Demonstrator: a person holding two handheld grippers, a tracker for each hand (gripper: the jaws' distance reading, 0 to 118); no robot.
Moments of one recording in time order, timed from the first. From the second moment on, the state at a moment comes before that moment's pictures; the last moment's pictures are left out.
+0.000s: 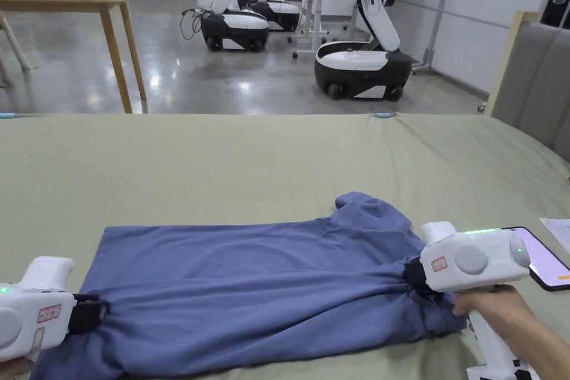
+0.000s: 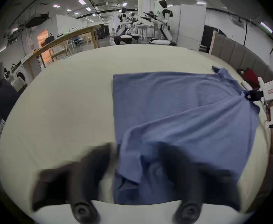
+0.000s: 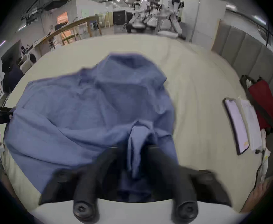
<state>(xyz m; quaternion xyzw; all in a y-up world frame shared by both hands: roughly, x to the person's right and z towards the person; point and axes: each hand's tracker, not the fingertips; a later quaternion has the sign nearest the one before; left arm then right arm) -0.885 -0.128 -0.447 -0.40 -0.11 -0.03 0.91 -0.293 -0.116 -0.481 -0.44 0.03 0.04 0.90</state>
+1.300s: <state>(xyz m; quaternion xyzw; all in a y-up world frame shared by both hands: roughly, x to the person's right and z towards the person) -0.895 -0.129 -0.361 -0.39 -0.10 0.02 0.92 -0.308 -0.020 -0.134 -0.27 0.14 -0.05 0.95</state>
